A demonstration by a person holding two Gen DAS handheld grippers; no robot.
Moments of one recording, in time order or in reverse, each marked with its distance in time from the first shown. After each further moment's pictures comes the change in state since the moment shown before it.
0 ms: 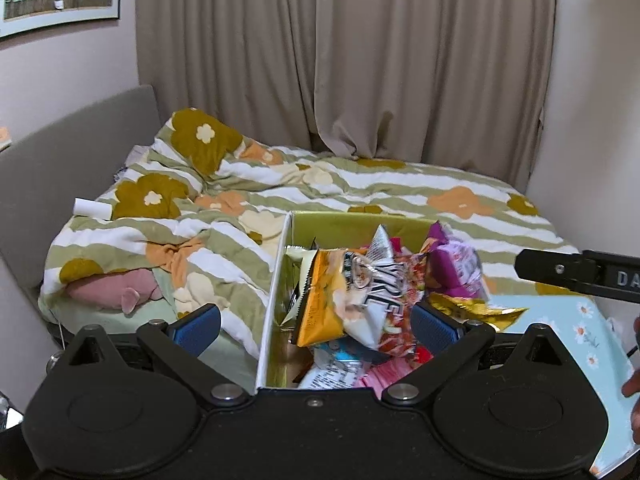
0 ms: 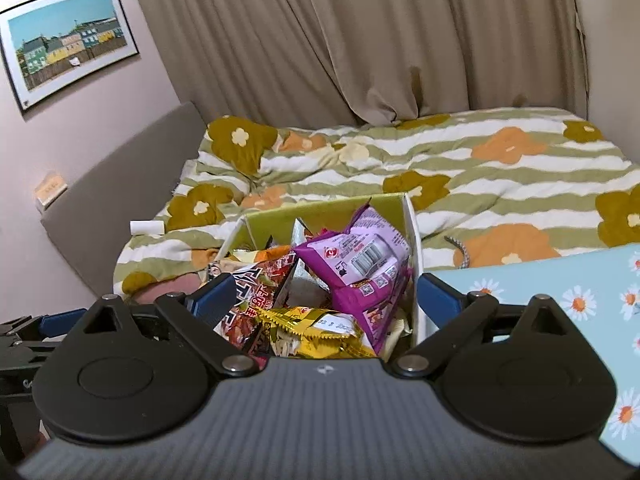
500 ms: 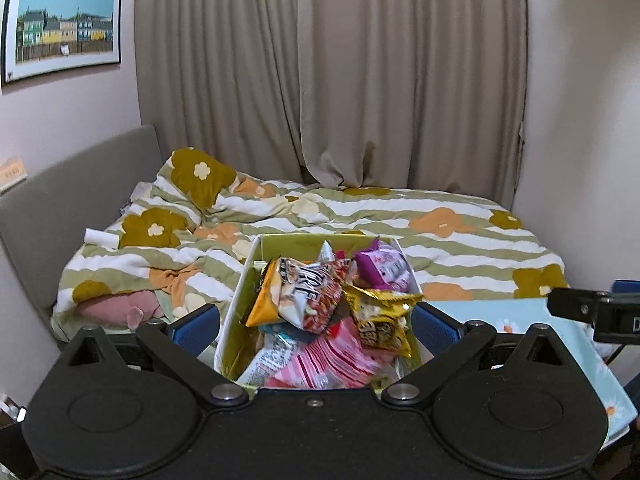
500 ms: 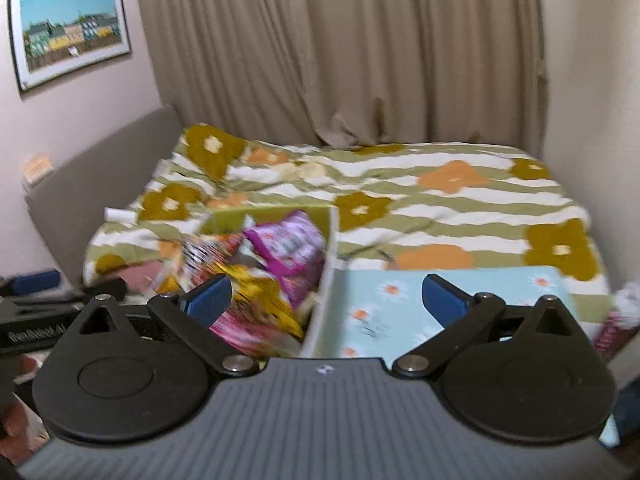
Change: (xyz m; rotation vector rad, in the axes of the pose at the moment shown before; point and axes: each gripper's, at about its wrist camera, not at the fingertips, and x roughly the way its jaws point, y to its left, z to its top) left arm -0.085 -0.074 -0.031 0.056 -0.104 0.029; right arm -0.129 -0.030 -0.023 -0.102 -0.043 -0.151
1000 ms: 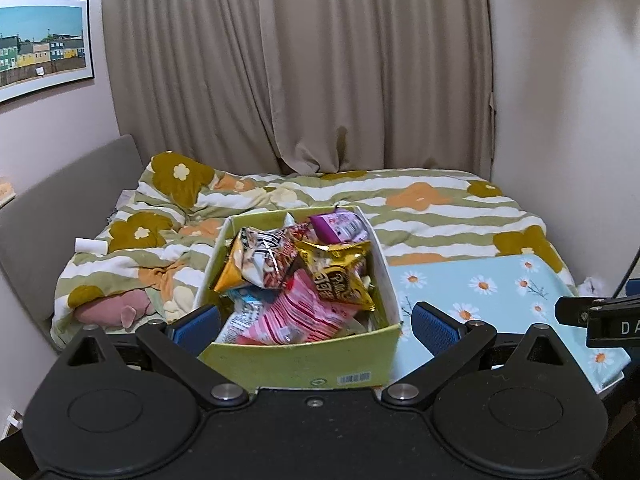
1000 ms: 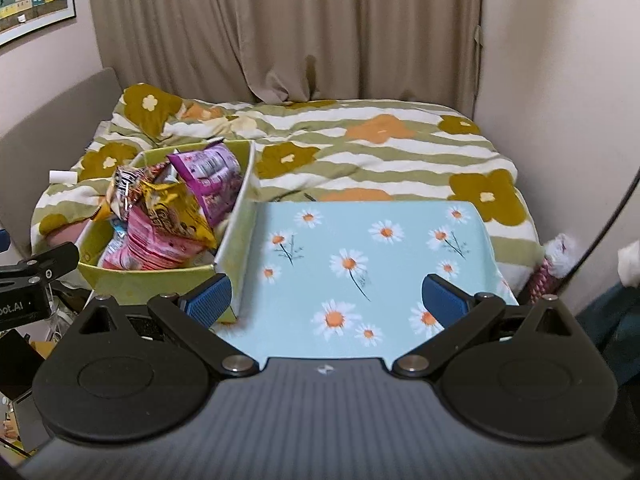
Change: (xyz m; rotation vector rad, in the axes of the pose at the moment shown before) left arm -0.026 -0.037 -0.040 0.095 0.018 -0.036; right arm -0.040 -0.040 -0.061 0.024 0.112 -0.180
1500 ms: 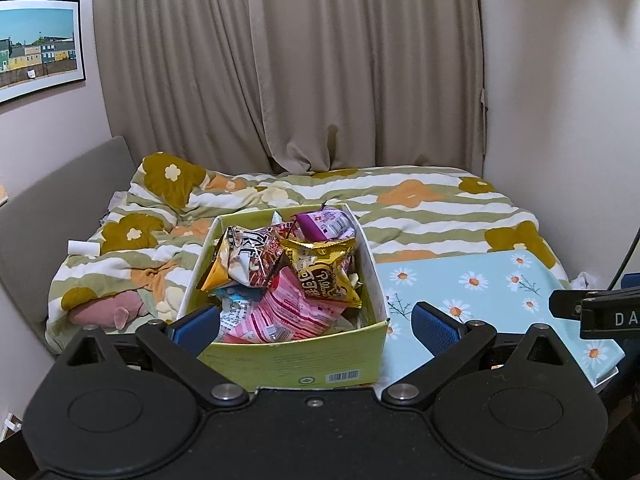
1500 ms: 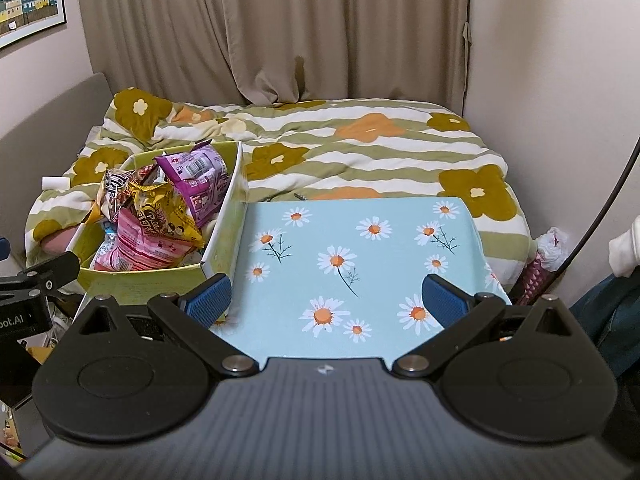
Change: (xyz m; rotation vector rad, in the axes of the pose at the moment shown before) left arm 0.000 -0.010 -0.001 0.014 0.003 -0.018; right arm -0.003 -0.011 -0.003 0.021 -0.003 -0.014
